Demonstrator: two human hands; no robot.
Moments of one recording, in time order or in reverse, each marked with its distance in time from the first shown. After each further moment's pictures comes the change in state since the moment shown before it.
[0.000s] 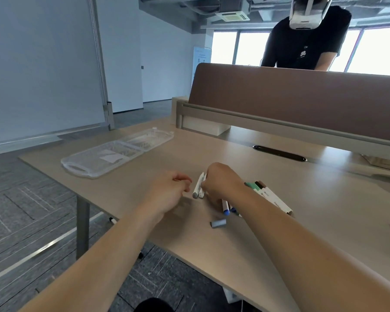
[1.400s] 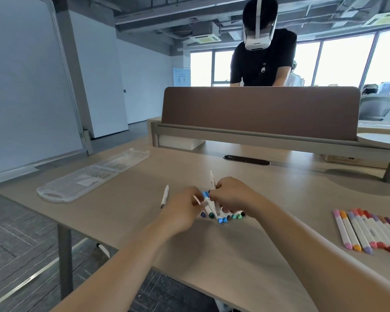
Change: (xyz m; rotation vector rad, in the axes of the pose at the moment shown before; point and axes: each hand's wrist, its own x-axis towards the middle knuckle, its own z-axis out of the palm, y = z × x) left_hand -0.041 0.055 0.084 0.534 -0.239 0.224; right_hand -0.071 0.100 -0.056 0.382 -0.061 0.014
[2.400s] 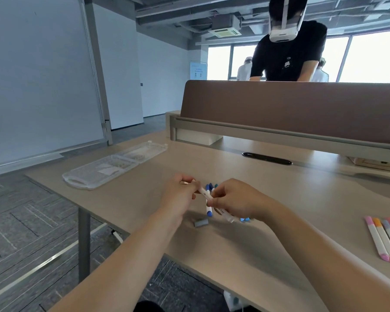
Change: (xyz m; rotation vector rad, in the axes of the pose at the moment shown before) left_hand 0.011 -0.045 -0.013 -0.770 0.364 -0.282; right_hand -0.006 -0.021 0.026 -0.159 -0.088 -0.286
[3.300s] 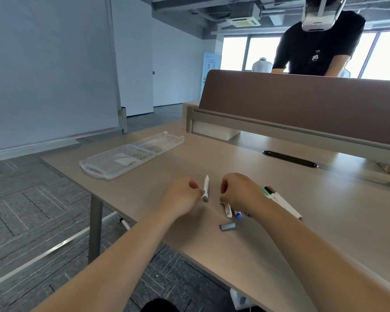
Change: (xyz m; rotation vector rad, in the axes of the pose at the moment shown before) left_hand 0.026 -0.014 -0.056 0.611 -0.088 0.032; right_hand 0.075 -0.019 0.042 -0.297 0.107 0.201
